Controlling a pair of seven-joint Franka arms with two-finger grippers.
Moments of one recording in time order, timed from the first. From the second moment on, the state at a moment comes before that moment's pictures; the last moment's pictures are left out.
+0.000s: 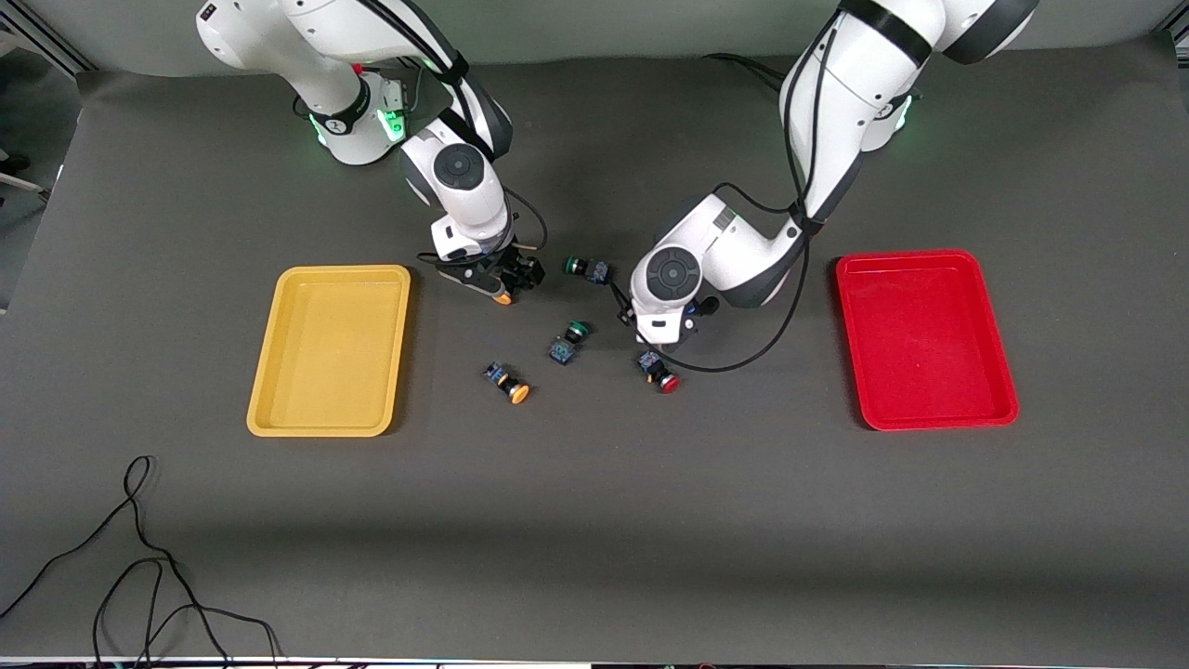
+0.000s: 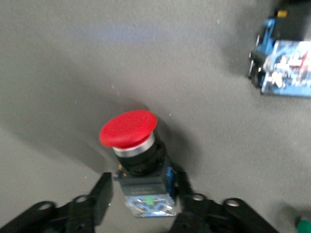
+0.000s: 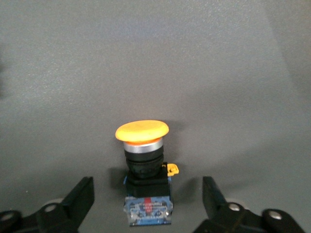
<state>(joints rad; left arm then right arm) -0.40 0.68 -0.40 -1.82 -0.03 2.28 -1.49 0.81 0.32 -0.05 -2.44 0.04 2.77 1.19</state>
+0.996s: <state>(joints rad) -0.03 0.27 -0.38 -1.72 0.00 1.54 -0.79 0.81 0.22 -0.06 -2.34 0.04 2.53 1.17</state>
